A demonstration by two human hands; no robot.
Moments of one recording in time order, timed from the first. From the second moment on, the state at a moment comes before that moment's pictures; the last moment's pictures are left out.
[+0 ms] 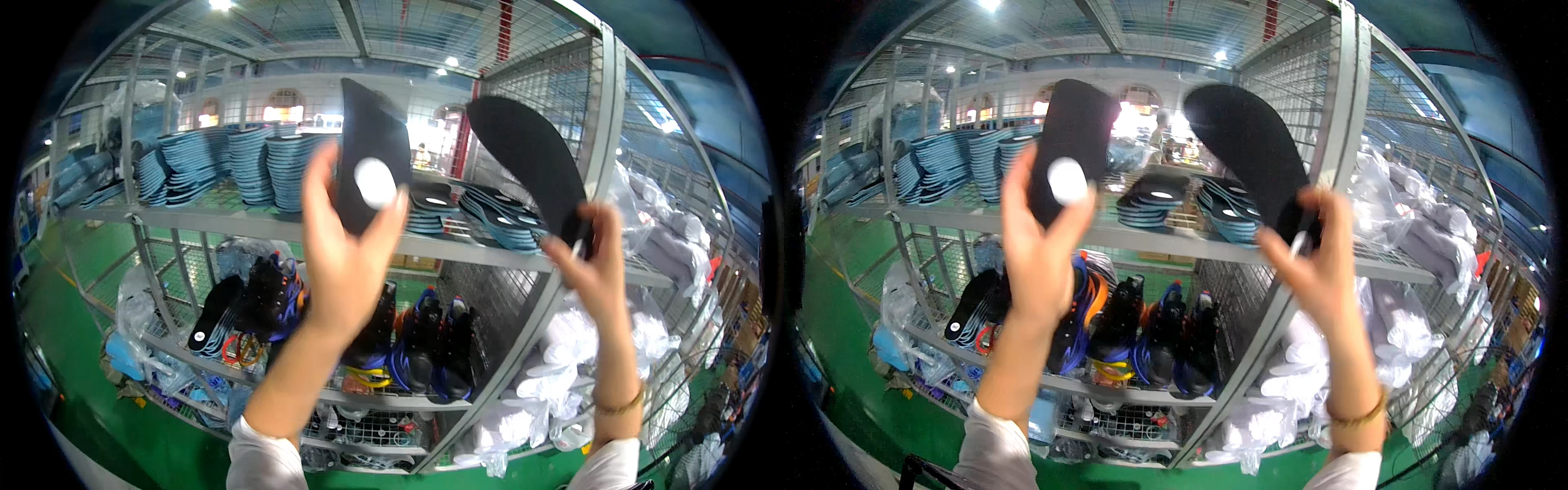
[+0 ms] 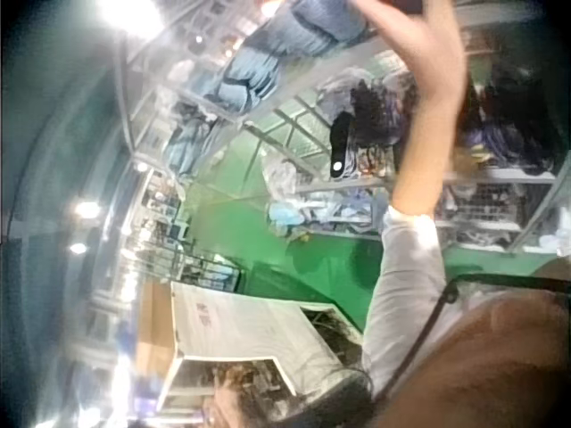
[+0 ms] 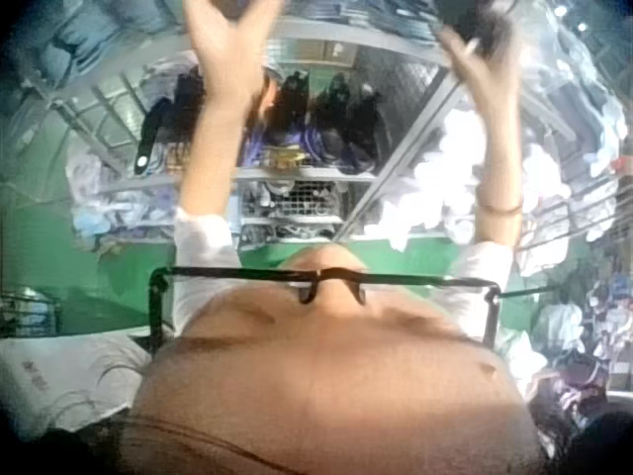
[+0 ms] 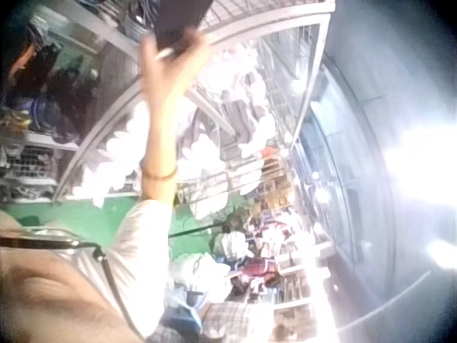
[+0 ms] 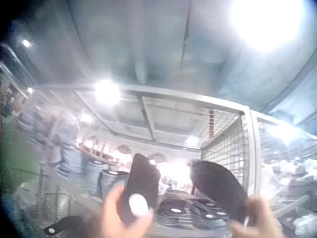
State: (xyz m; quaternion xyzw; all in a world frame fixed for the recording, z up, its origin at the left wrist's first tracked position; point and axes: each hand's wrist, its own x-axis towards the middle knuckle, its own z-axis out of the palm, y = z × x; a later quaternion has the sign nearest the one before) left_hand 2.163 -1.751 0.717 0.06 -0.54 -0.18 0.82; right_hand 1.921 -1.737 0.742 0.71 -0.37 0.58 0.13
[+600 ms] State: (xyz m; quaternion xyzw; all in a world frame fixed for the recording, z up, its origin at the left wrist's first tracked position) left_hand 1.865 -1.497 0.426 -0.01 -0.51 -0.85 0.14; right_hand 1.790 -1.356 0.422 0.27 -0.61 0.74 0.01
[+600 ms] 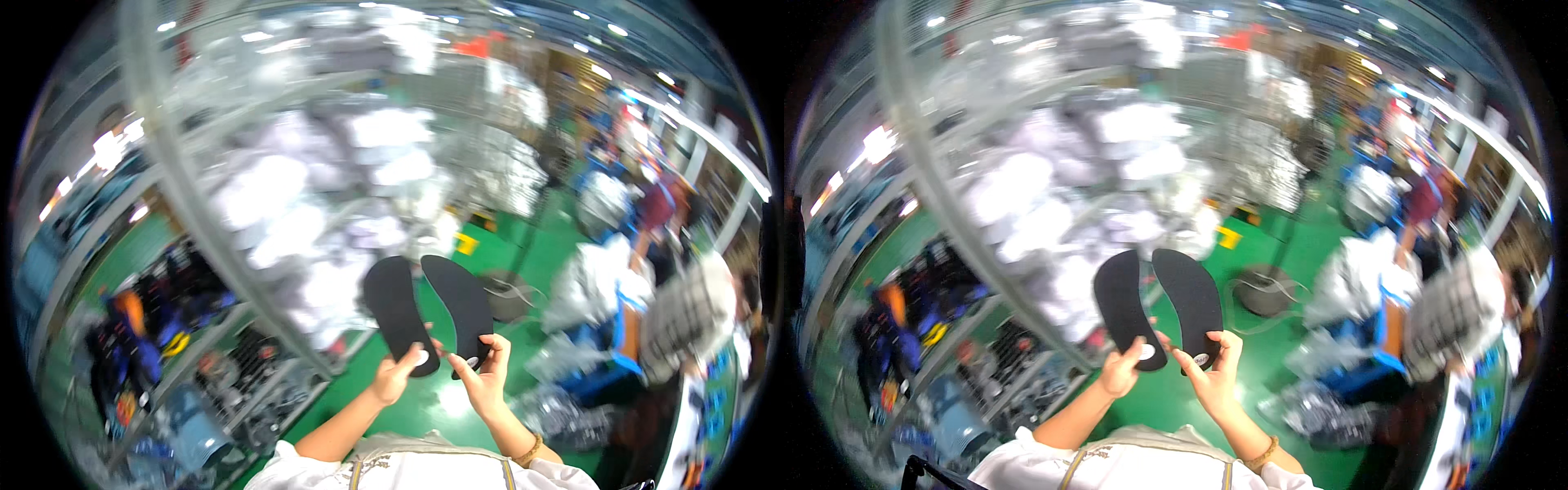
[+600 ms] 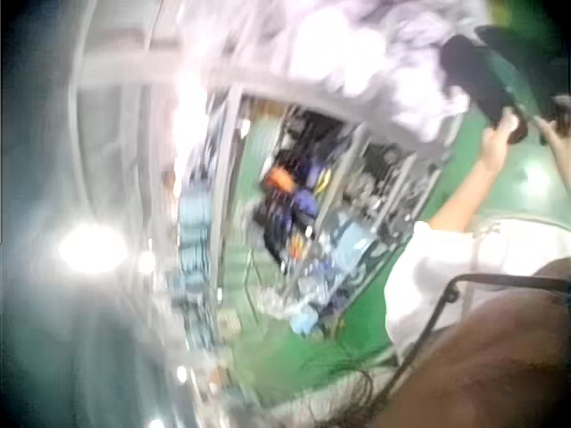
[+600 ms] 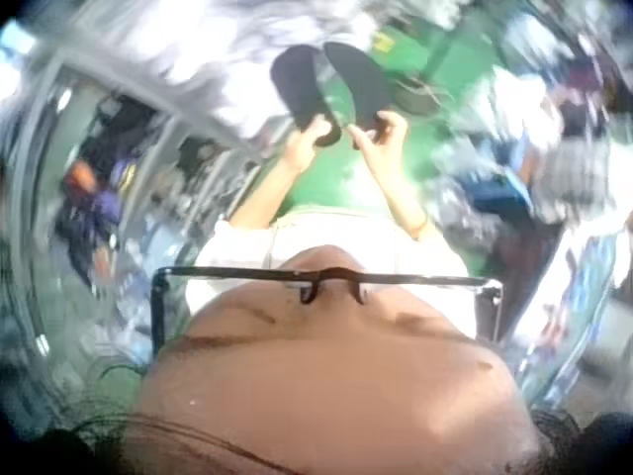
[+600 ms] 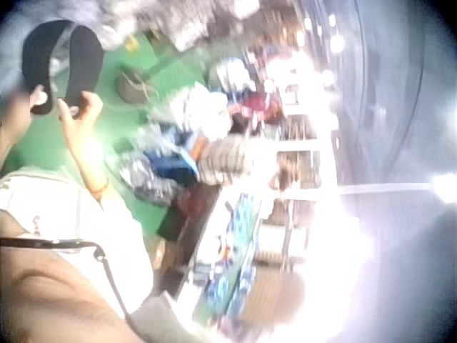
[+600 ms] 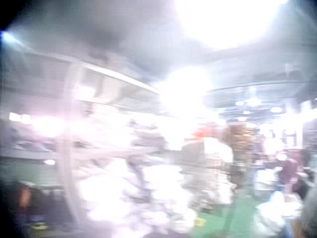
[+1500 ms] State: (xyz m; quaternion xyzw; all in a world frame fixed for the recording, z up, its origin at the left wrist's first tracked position) left_hand 1.647 -0.727 0.378 -0.82 -0.42 -0.29 -0.28; right_hand 1.796 -0.640 0.378 -0.44 -0.71 0.32 0.45
